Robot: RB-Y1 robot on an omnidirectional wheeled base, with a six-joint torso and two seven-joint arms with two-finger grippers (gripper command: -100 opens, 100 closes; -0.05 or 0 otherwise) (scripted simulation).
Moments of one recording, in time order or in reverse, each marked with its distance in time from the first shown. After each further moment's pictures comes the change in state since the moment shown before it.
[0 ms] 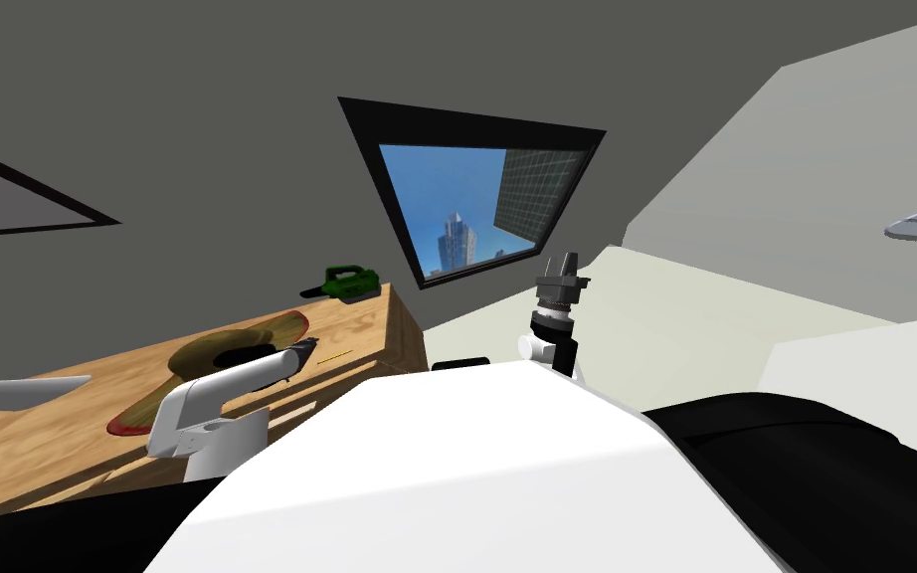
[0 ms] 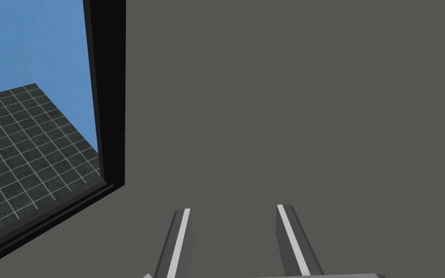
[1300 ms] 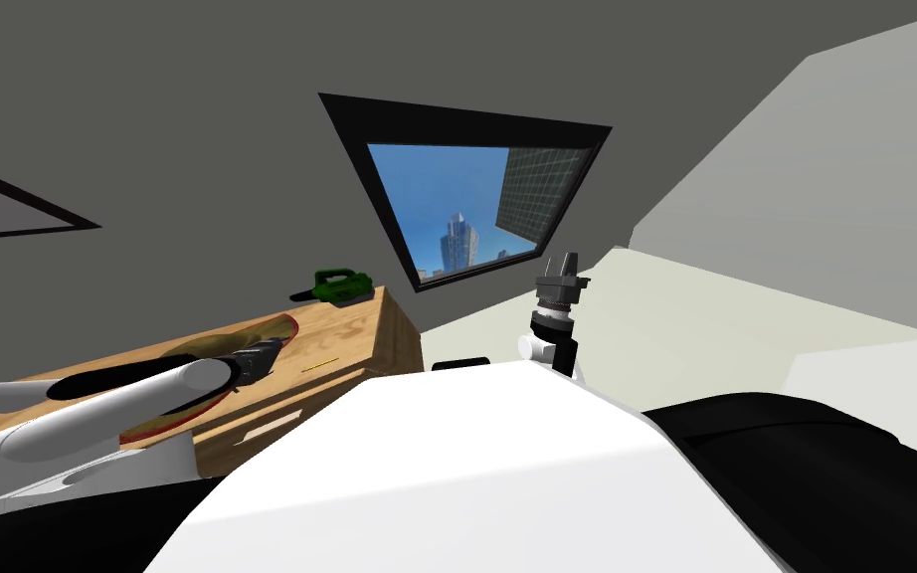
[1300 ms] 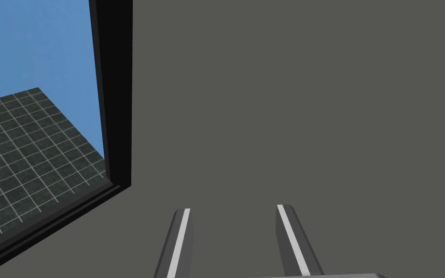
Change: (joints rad) left arm 0.010 0.117 0.222 0.022 0.303 0.072 -0.048; right arm 0.000 0.000 0.000 0.000 0.000 0.000 0.000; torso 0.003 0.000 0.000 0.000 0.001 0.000
